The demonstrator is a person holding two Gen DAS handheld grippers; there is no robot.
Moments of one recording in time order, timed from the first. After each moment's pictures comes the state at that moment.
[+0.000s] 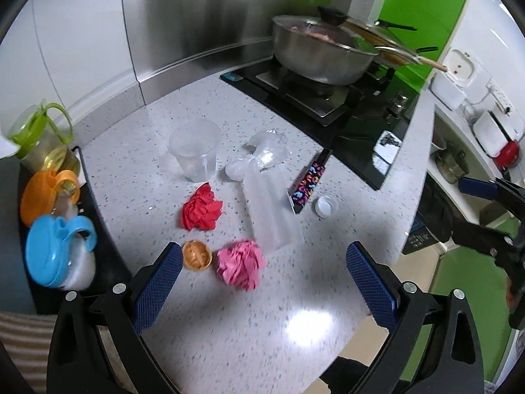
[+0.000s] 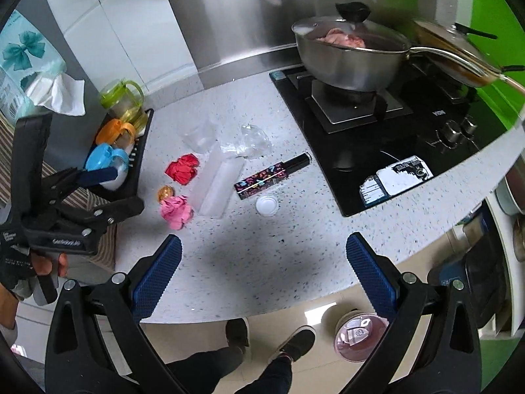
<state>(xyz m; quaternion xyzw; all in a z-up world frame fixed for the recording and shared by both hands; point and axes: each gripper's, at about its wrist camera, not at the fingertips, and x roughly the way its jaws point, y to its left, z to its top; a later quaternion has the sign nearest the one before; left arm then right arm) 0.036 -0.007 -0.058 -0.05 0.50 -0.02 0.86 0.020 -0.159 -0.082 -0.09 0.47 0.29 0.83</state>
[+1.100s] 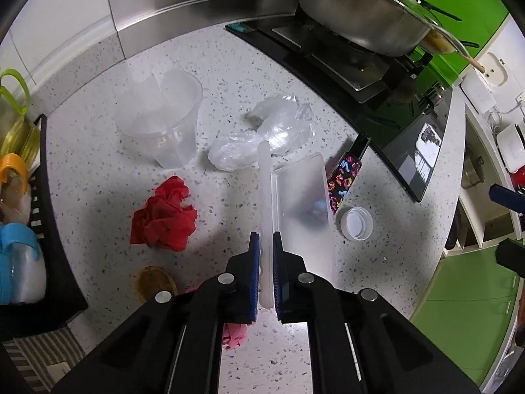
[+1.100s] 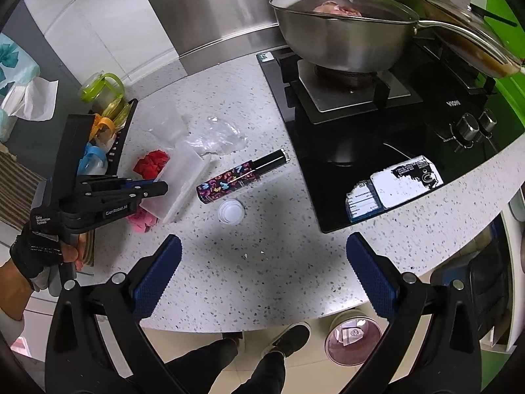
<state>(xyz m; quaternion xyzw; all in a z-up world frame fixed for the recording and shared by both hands) 0.101 -0.006 -0.124 -0.09 0.56 0.00 0.82 0.080 -0.171 -0.115 -0.09 0.50 0.30 0.81</state>
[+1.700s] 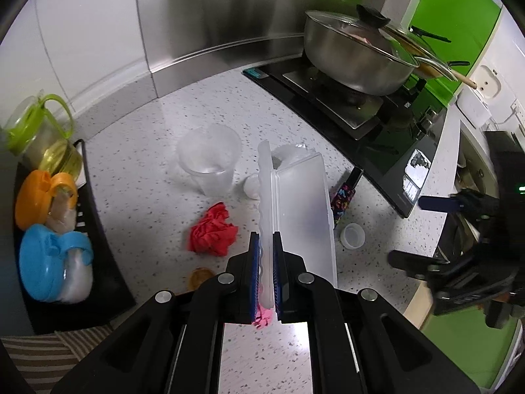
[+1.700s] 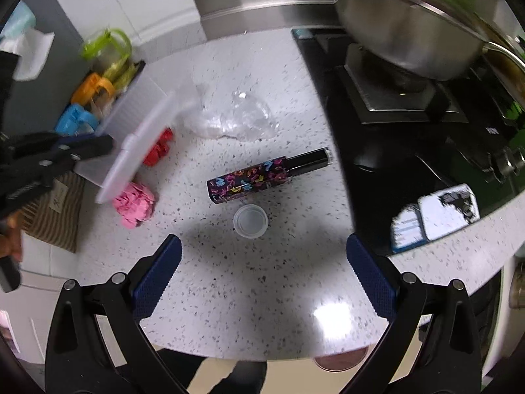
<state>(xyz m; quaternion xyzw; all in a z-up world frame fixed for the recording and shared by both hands) 0.072 0.012 -0.069 -0.08 0.51 0.03 0.86 0.097 -0.102 -0.163 -0.18 0.52 0.33 0.77</state>
